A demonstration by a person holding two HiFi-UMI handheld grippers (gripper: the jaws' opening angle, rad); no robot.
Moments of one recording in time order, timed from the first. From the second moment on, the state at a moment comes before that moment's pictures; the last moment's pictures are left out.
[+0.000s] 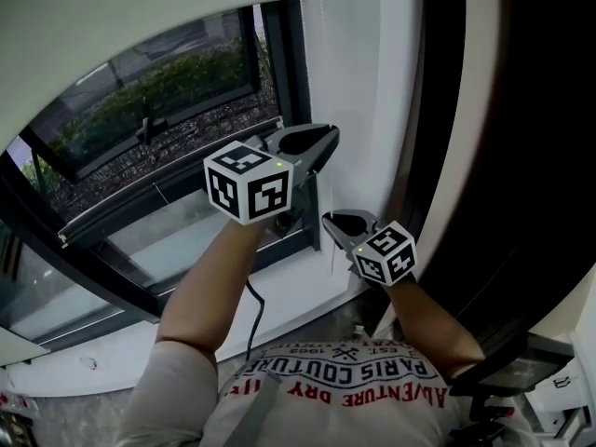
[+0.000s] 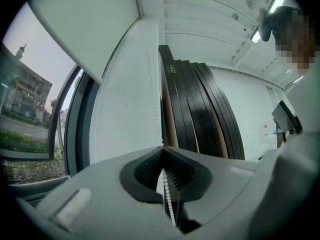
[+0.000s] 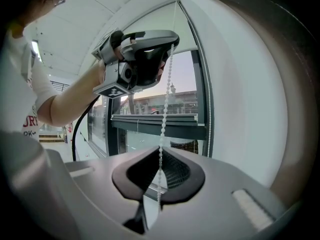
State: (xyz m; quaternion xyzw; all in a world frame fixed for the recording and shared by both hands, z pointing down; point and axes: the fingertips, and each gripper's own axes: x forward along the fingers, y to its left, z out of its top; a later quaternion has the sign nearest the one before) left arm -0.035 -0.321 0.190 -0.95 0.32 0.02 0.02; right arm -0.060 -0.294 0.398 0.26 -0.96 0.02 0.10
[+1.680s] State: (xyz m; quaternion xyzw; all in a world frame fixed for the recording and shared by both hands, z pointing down) left arm -0.047 -0.315 0.391 -0.93 0.34 -0.04 -0.09; right arm -0.049 -0.250 0.567 0.14 -0.94 0.18 0.25
